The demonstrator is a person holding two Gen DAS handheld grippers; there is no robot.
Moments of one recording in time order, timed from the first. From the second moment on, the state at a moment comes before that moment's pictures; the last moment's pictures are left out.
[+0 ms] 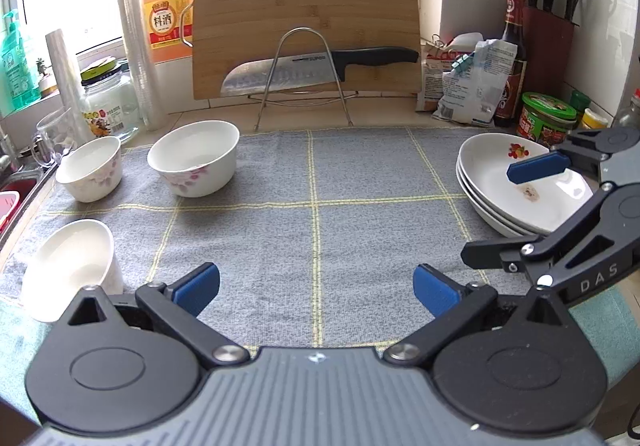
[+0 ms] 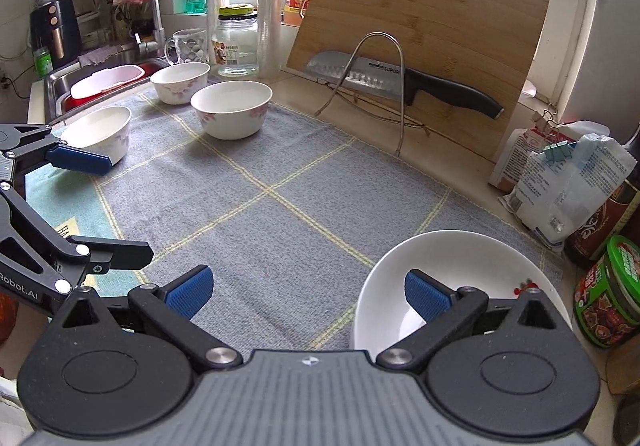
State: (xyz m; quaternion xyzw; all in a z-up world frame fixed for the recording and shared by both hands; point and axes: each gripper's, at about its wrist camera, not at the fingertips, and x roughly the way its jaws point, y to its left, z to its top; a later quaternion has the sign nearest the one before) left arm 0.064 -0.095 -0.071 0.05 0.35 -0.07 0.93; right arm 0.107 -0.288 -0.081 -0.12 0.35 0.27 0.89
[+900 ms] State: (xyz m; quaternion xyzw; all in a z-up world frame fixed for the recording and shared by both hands) left arm 0.077 0.099 -0.060 0.05 0.36 -0.08 0.93; right arm 0.081 -0.110 -0.090 -0.11 0.36 0.30 0.88
